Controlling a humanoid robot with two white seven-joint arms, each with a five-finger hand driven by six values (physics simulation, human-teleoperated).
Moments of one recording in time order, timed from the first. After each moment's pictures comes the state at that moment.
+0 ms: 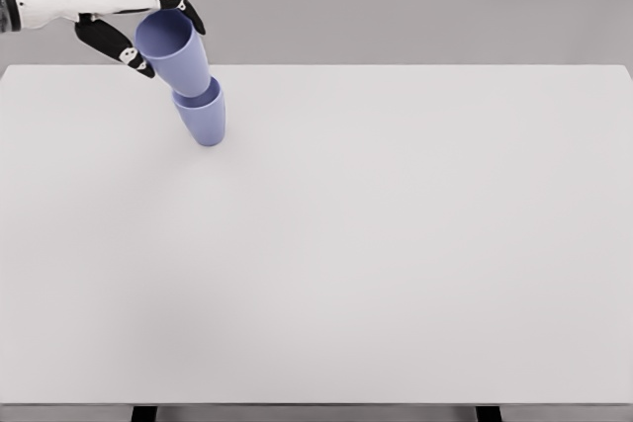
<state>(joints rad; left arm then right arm) -1.31 0.76 -1.20 -0.99 0.23 -0.61 -0.61 -0.01 0.00 -0.08 0.15 0.08 -0.20 0.25</state>
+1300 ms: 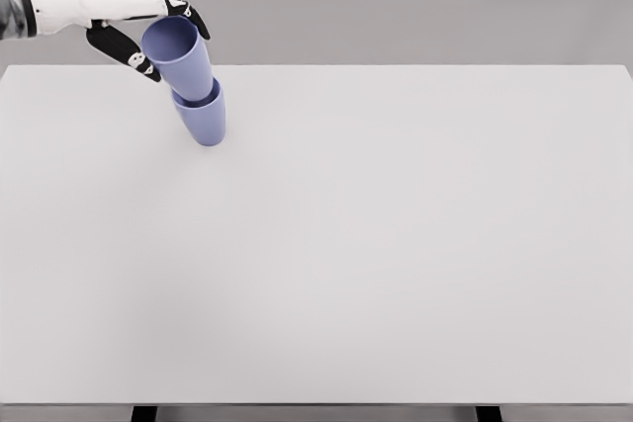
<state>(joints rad) -1.29 0.71 -1.19 -0.91 0.19 -0.61 -0.61 -0.01 0.00 -0.08 0.15 0.08 -0.20 0.25</state>
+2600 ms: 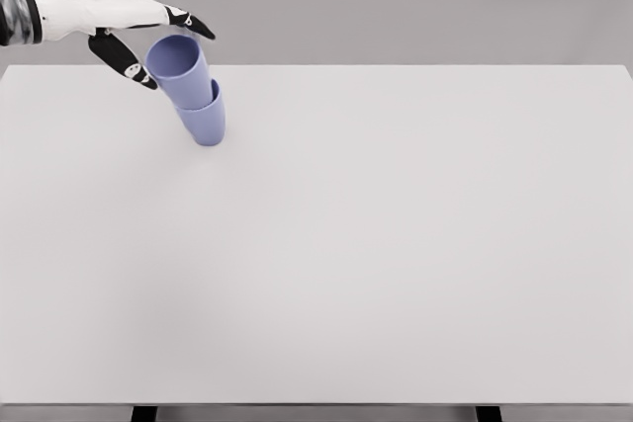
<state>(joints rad) -1.27 0.69 -1.18 -0.89 0.14 -0.61 -0.61 -0.01 0.00 -0.08 0.15 0.08 -0.20 0.25</state>
